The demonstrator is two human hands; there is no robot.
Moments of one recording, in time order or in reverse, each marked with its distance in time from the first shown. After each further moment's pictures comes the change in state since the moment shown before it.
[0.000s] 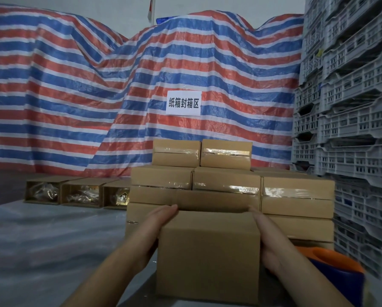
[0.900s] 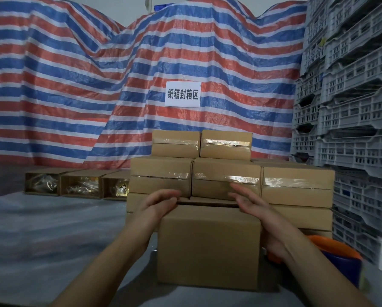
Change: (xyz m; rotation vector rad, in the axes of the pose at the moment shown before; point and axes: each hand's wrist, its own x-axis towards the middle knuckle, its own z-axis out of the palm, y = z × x) left_hand 0.008 -0.004 -0.006 0.133 0.056 0.206; right_hand -0.012 -0.013 -0.006 -0.114 -0.178 -0.112
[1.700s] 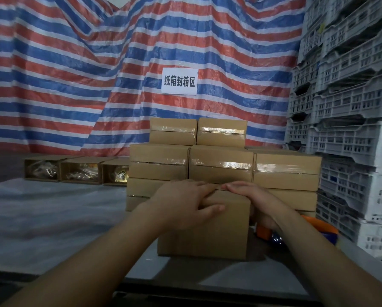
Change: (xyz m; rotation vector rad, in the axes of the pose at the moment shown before) left_hand -0.005 0.031 0.043 1.342 -0.374 0.598; right_hand -0.003 -0.014 -0.003 -0.250 0.010 0.166
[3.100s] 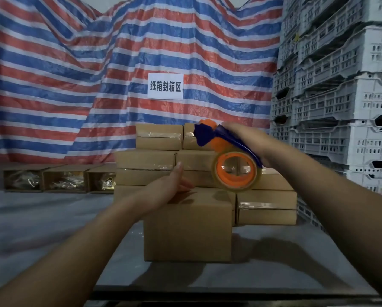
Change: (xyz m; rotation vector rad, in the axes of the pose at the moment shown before) left_hand 0.004 -0.009 -0.027 -0.858 -0.090 -0.432; right_hand 0.003 -0.121 -0.023 -0.293 0.151 -0.245
